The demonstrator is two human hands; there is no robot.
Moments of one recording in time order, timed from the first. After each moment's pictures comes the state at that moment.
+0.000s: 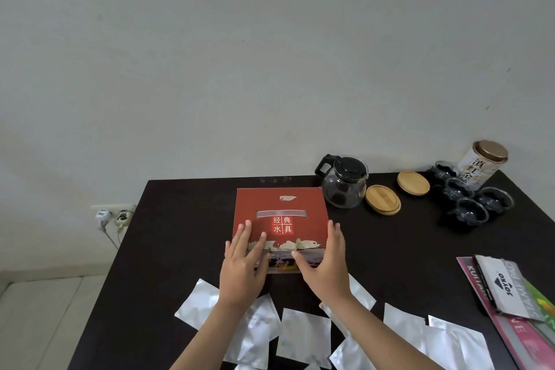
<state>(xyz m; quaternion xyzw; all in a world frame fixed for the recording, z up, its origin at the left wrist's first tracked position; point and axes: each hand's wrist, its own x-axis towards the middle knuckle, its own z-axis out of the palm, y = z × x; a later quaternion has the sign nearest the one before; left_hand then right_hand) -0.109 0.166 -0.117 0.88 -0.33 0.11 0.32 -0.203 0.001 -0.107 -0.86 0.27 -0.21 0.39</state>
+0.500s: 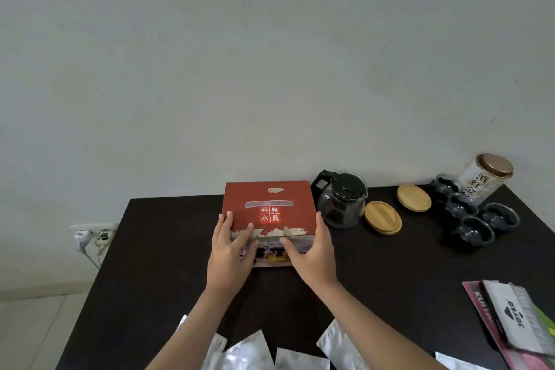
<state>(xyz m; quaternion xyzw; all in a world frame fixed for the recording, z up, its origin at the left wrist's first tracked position) -0.033 0.127 -0.098 0.89 -0.29 0.10 0.35 -0.125 -0.036 -0.098 -0.82 0.27 -0.22 0.46</state>
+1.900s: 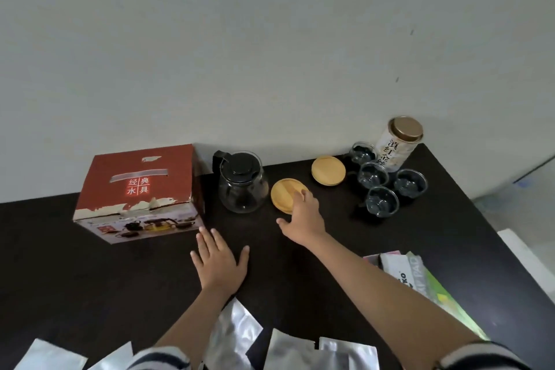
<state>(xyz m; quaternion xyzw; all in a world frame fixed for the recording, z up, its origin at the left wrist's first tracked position) -0.147 -0.083 -0.161 0.97 -0.15 -0.14 0.12 -0.193 -0.270 -0.104 -0.90 0.34 0.03 0.26</state>
